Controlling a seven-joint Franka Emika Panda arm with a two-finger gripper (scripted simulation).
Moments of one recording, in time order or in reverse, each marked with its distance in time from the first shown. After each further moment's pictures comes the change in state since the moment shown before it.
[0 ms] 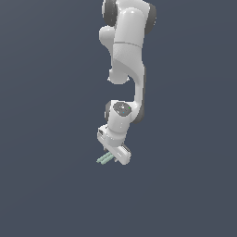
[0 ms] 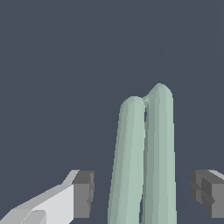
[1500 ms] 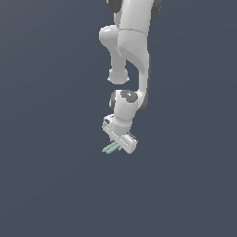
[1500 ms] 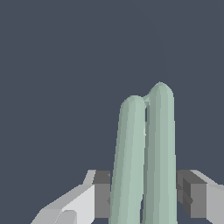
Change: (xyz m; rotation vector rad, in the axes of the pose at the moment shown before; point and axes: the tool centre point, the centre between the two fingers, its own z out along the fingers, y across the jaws) arm -0.038 0.012 -0.039 0.002 0.000 0.003
